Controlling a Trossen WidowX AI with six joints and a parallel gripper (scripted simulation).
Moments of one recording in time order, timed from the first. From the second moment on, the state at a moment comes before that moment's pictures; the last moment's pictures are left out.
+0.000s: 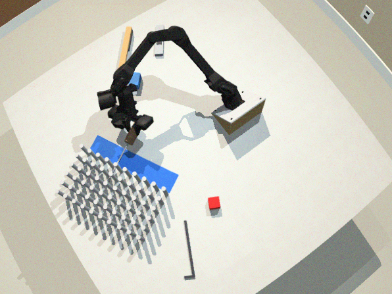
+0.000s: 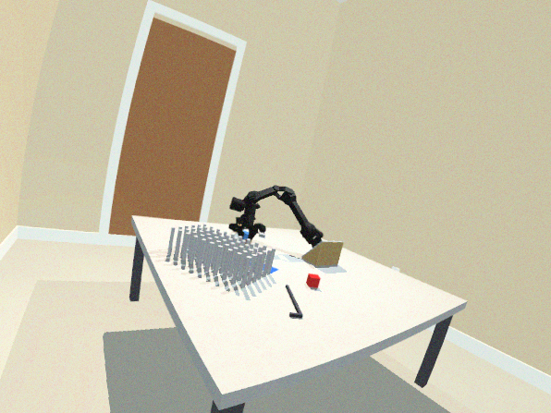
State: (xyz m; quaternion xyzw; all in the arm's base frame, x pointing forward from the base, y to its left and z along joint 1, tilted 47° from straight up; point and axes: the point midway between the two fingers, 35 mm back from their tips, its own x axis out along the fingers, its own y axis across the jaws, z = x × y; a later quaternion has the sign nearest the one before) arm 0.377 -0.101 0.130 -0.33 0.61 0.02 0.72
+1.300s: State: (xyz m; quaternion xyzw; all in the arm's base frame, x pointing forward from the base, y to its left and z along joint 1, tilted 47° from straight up) arm 0.402 -0.093 0.121 -0.33 0.61 0.02 0.72
